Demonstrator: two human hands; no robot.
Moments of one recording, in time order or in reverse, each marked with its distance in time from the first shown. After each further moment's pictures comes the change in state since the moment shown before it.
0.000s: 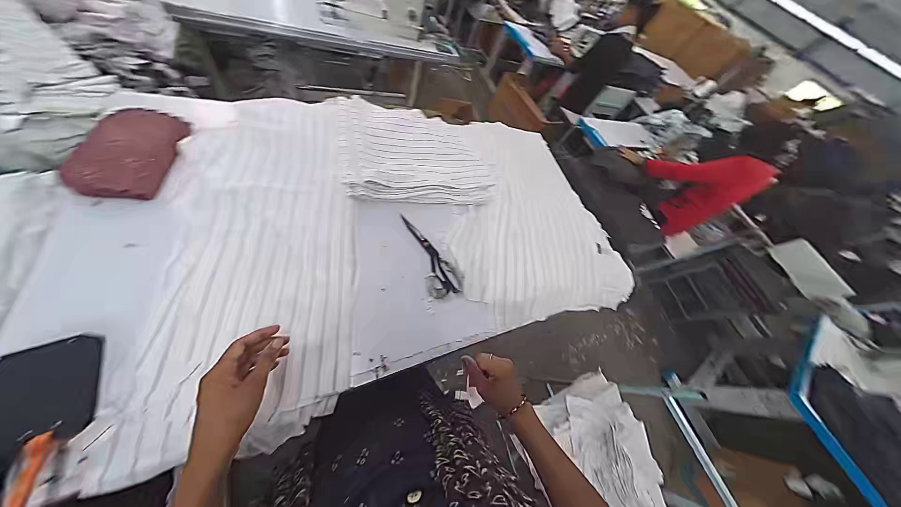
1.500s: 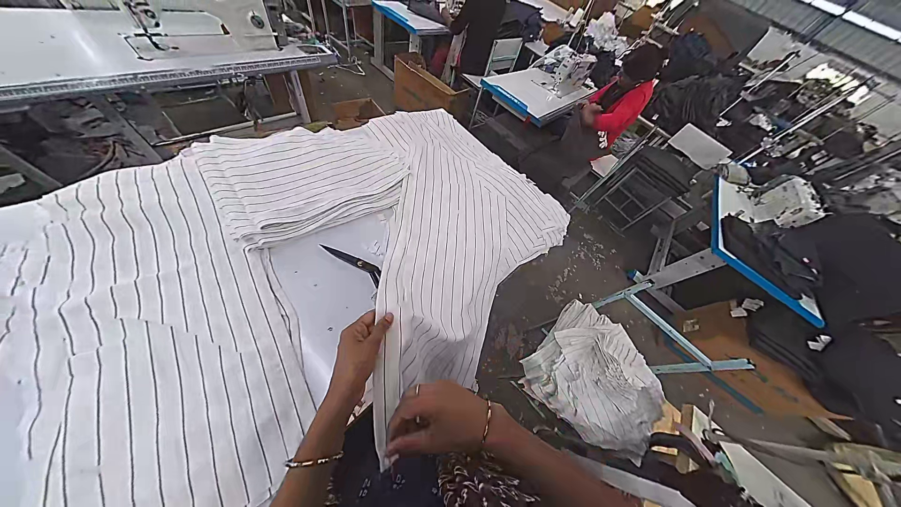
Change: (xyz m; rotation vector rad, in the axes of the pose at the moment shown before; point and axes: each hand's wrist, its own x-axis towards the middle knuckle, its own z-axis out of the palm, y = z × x) left_hand 0.007 0.108 0.173 -0.166 -0.623 -0.133; right_hand 0.027 -0.117 -0.019 0.451 -0.382 -0.071
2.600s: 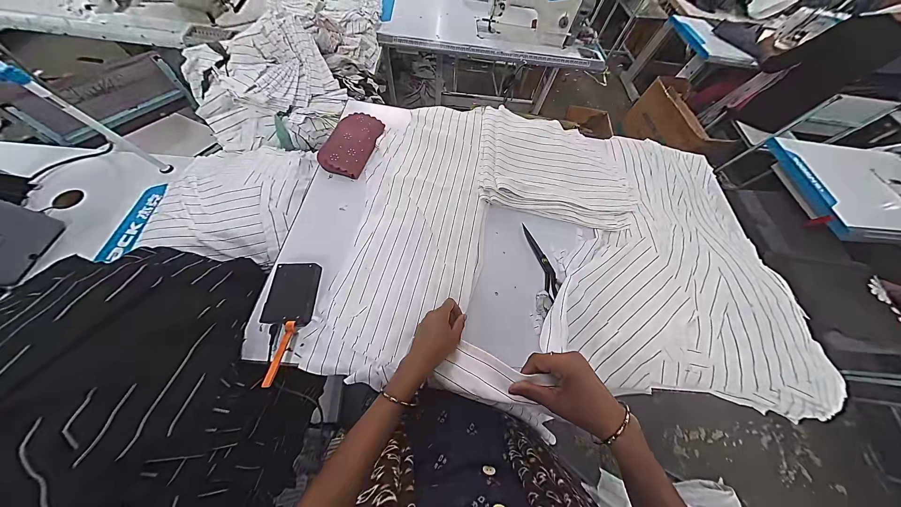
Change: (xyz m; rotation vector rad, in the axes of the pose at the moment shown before) left_hand -0.042 -0.060 -0.115 0.552 0.241 -0.231; right_hand 0.085 0.022 -0.039 -0.222 -0.249 -0.028
